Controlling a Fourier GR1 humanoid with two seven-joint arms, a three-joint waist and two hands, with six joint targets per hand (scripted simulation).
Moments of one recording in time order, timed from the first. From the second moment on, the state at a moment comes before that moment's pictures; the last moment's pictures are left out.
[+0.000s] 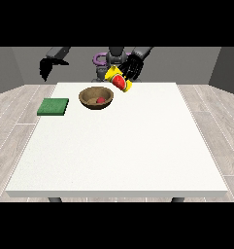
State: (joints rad) left arm -0.80 0.03 -0.24 -0.77 -0.94 0.47 0.33; right arm -0.16 -0.31 -0.33 -1.03 -0.23 0.40 -0.25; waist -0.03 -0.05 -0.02
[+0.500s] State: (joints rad) left arm -0.52 0.00 -0.11 -1.04 -0.30 0.40 -0.06; right arm -0.21 -0.13 -0.25 -1.08 -0.15 0.20 -0.26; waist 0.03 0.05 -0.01
